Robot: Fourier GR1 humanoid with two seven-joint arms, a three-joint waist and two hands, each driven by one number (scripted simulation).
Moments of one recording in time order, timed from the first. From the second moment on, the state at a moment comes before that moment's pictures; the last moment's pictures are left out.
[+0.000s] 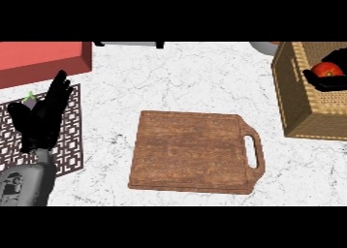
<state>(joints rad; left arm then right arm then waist) -0.24 0.16 0.14 -1.48 -0.07 0.05 0.17 -1.03 -0.65 0.02 -0.12 1.07 -0.24 -0.54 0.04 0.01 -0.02</state>
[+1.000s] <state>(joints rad) -0.22 0.16 0.14 -1.47 -0.07 0.05 0.16 -1.07 -0.71 -0.32 -0.10 0.72 -0.03 -0.55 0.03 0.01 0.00</state>
